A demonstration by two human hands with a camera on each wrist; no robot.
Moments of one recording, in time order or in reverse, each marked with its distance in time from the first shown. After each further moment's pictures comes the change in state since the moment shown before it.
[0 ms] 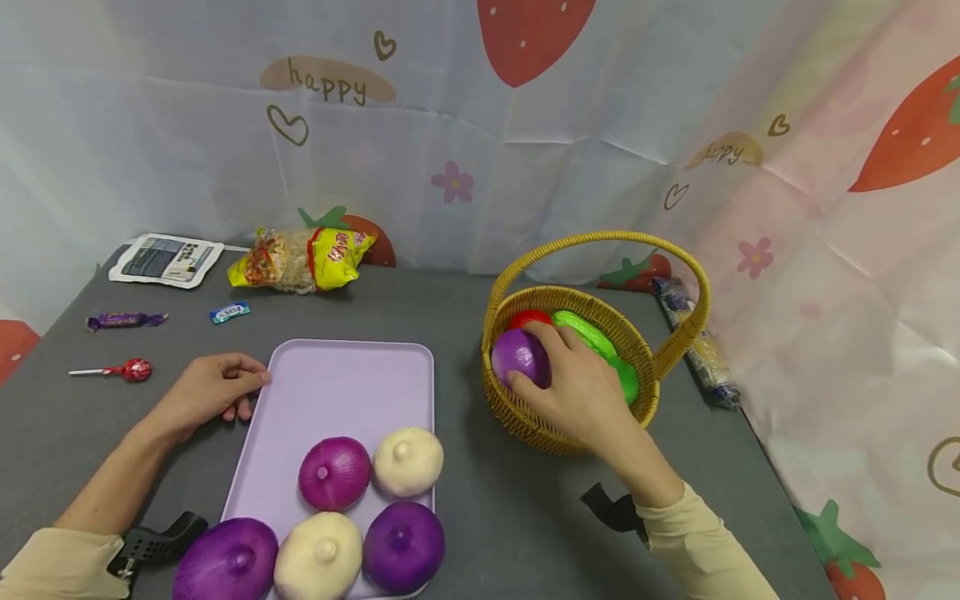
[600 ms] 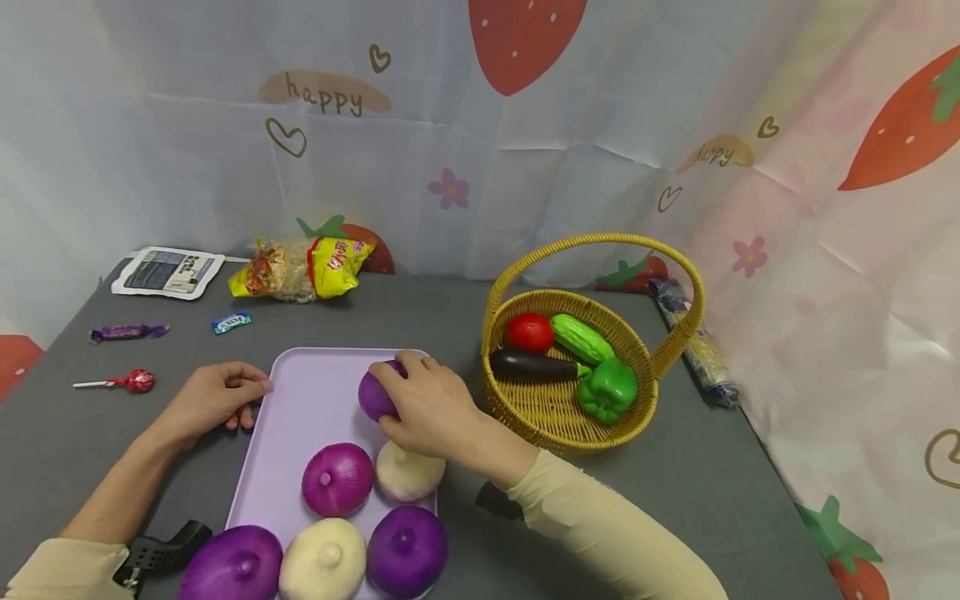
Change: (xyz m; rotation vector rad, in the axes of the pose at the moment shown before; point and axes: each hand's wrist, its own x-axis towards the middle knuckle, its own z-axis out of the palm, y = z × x) left_hand 0.000 0.001 0.000 -0.001 -0.006 0.000; right_hand 0.035 -0.097 0.081 -0.139 0.000 -0.443
